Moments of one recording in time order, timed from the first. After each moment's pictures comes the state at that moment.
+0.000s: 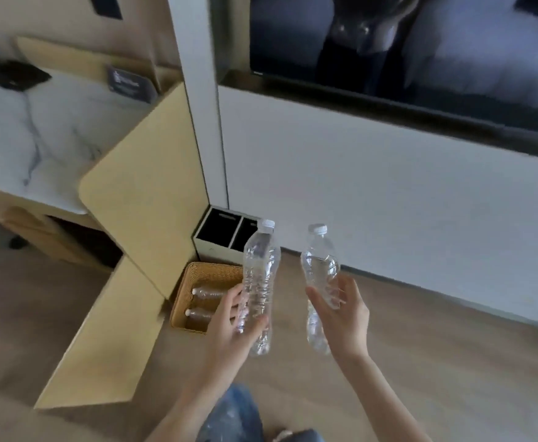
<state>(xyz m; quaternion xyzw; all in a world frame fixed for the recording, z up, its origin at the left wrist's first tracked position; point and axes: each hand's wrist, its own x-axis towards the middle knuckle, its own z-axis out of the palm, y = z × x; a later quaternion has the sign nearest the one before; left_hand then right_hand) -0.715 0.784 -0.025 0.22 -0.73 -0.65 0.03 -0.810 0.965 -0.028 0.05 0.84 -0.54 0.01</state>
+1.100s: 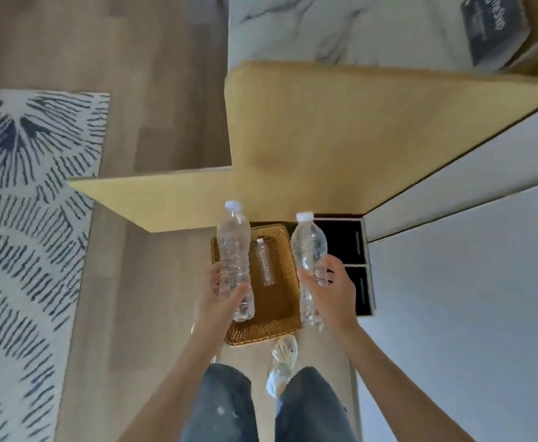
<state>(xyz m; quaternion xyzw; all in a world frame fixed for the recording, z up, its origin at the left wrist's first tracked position) -0.931 0.695 -0.212 0.72 -0.32 -0.52 0.33 -1.139 0.672 -0.205 -0.42 0.75 -0.28 0.42</state>
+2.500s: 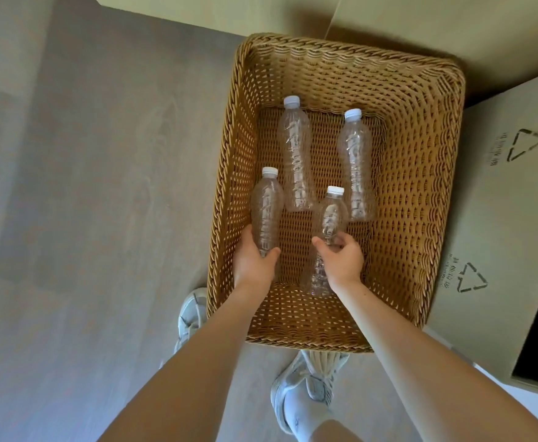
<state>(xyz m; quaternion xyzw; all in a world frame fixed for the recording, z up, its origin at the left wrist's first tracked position) -0.960 0.759 -0.855 0.84 -0.19 -0.49 0.16 -1.112 0.710 -0.880 -0.41 0.79 -0.05 0.45</state>
